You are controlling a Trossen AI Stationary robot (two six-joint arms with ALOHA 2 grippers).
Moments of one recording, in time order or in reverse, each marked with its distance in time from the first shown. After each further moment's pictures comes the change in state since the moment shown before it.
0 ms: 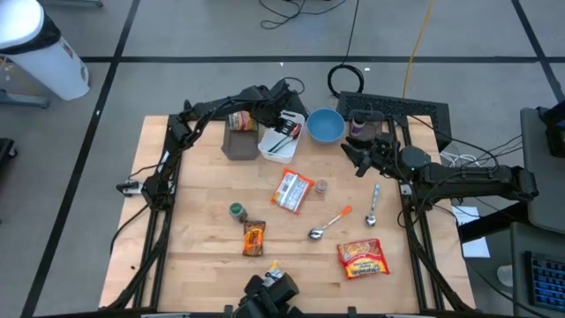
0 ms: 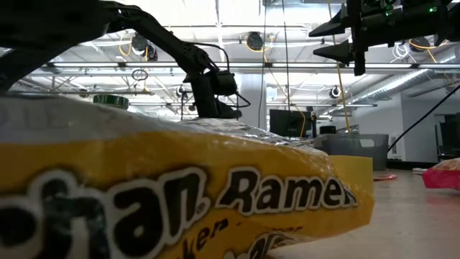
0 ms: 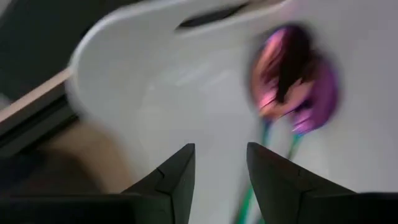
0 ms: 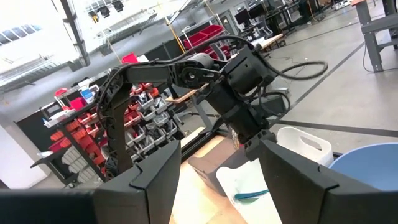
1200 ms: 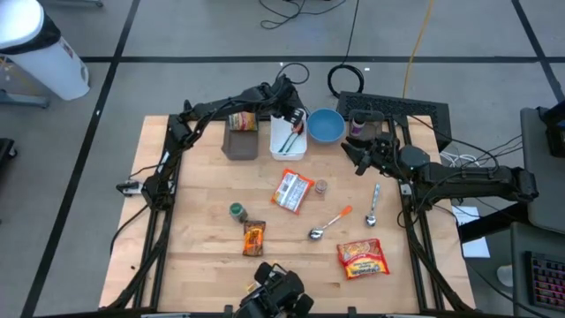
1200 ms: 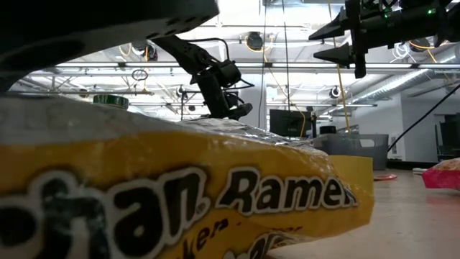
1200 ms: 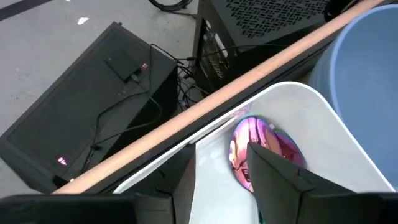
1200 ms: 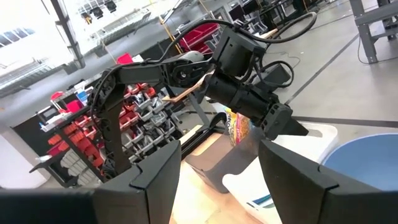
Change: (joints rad) left arm -0.007 -0.002 0.000 0.291 -0.147 0.007; right arm -0.018 0.000 0.000 -0.021 -0.005 0.042
